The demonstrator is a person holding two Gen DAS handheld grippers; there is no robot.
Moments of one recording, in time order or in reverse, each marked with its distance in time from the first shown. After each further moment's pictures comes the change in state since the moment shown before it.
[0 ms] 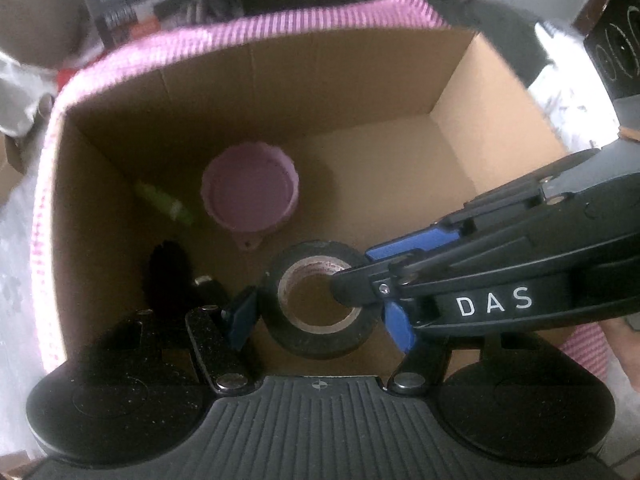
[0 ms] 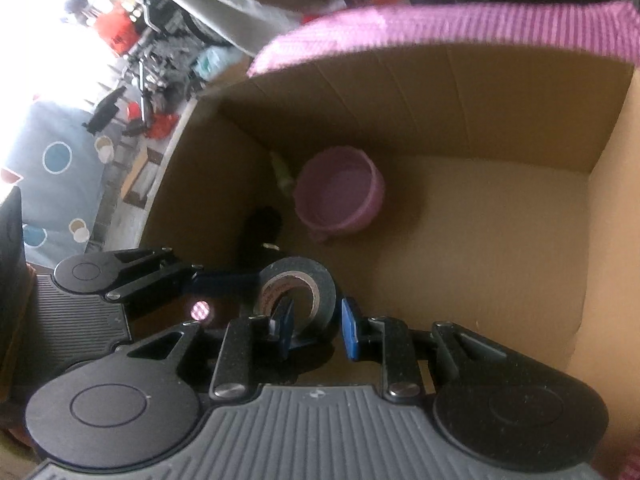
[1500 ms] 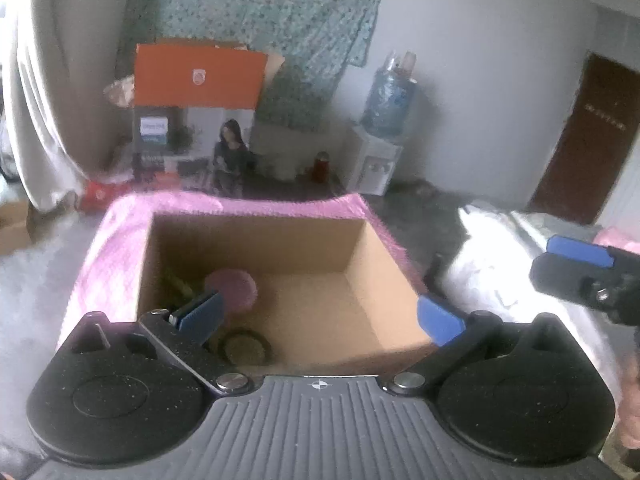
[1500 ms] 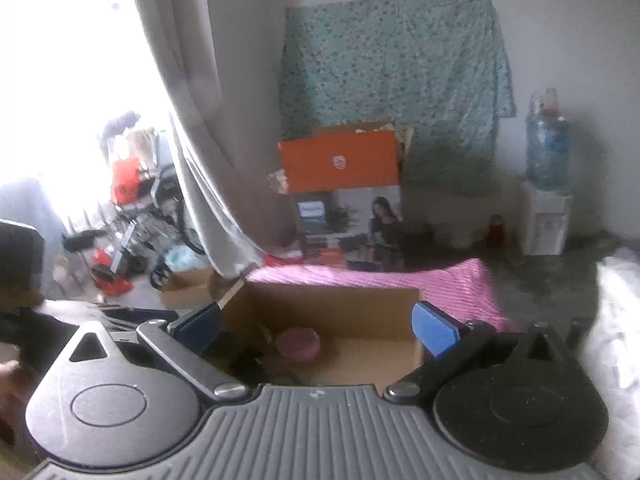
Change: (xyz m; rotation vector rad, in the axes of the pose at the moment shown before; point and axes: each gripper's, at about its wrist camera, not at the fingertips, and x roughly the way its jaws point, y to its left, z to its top) left arm -0.156 -0.049 -0.125 -0.125 -0.646 -0.100; right arm -0.215 0.088 -0.210 -0.267 -0.835 -0.322
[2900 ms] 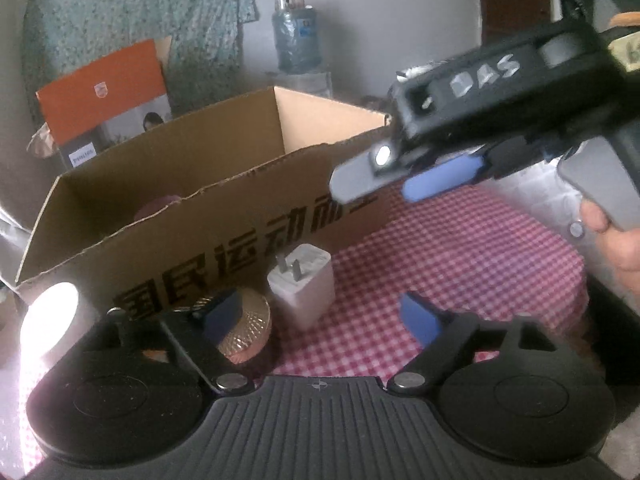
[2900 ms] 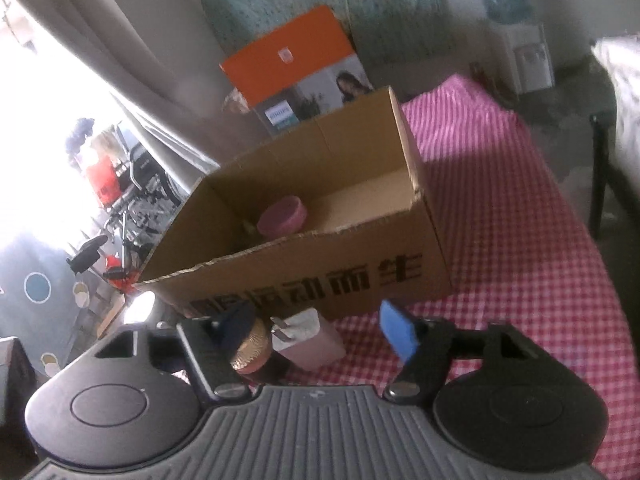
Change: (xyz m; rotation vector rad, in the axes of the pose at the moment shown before) left arm 0.074 -0.032 -0.131 0.476 0.093 -0.007; right arm 0.095 -0.047 -0.130 0.390 0.245 0.078
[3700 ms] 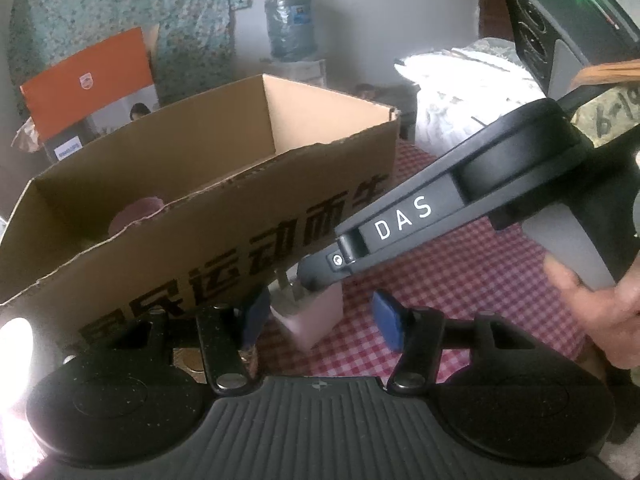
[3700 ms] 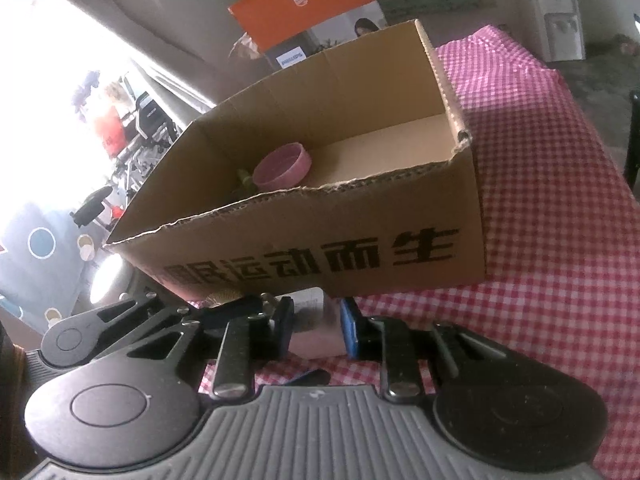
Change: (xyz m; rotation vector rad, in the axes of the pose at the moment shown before) left arm 0.028 -0.001 0.018 -0.002 0.036 -0.029; right arm 0.051 -0.010 0.001 -0.059 0.147 0.038
